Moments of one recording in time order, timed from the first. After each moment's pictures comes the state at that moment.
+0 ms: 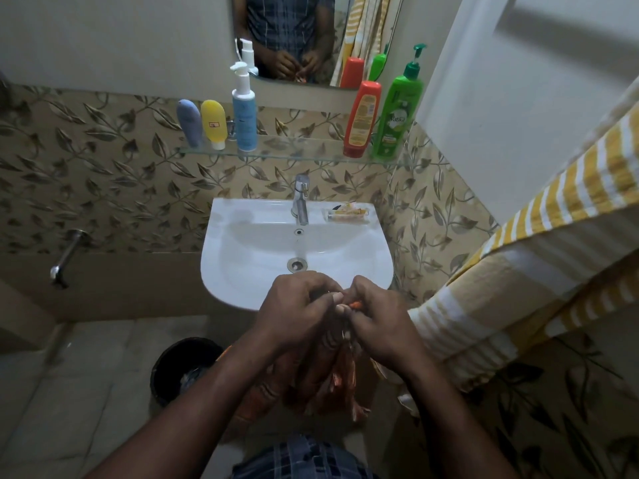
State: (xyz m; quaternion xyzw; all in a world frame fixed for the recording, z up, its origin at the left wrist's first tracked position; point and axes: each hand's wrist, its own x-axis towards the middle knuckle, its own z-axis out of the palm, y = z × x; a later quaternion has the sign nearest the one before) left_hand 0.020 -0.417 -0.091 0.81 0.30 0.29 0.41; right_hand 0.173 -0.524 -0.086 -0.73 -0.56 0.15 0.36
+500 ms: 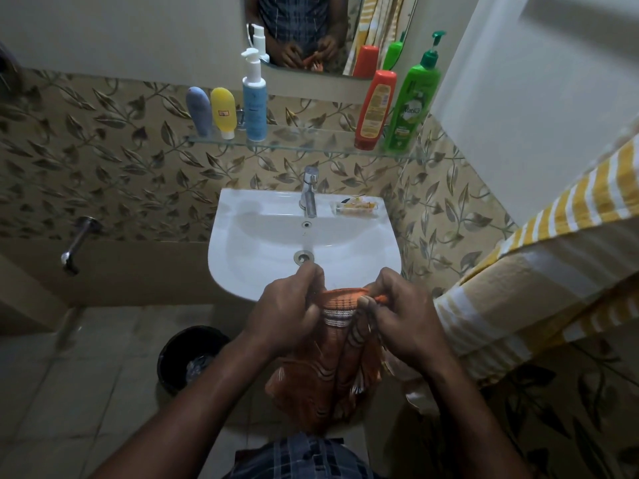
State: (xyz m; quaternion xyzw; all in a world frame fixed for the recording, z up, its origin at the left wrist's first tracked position) left_hand 0.001 -0.412 -0.111 0.85 0.32 0.25 0.33; right_hand 0.186 -0.532 -0.082 -0.75 -0.53 0.12 0.37
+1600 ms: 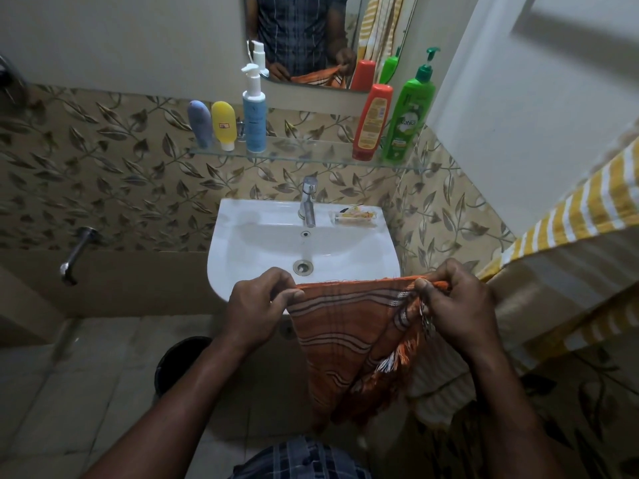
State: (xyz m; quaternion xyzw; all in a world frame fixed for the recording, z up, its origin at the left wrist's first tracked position) left_hand -0.021 -0.380 -0.134 0.79 0.37 0.36 0.34; right_hand 0.245 -0.542 -0.063 -0.82 -0.40 0.04 0.41
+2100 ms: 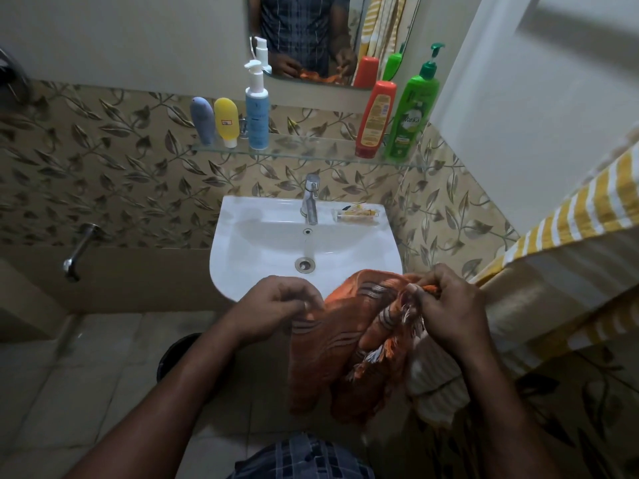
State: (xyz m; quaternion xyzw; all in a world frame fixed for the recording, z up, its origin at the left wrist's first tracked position) left_hand -0.021 -0.377 -0.107 0.75 0.26 0.18 0.59; right_hand 0.239 -0.539 -0.077 -0.82 -0.43 0.04 0.37
